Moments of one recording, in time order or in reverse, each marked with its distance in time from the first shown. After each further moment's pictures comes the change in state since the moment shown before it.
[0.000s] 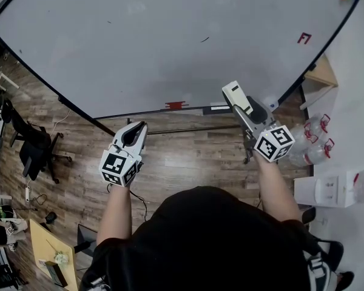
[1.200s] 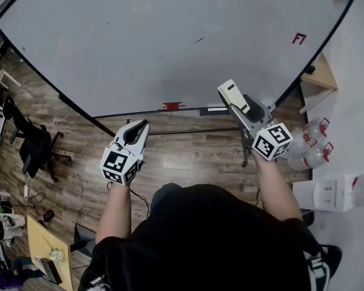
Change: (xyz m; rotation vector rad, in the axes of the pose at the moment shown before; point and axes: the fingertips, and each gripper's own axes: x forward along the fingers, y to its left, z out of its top) left arm 0.009 -0.029 0.015 0.021 -0.013 0.000; right arm -0.010 -0.002 0.012 -0.038 -0.004 0.055
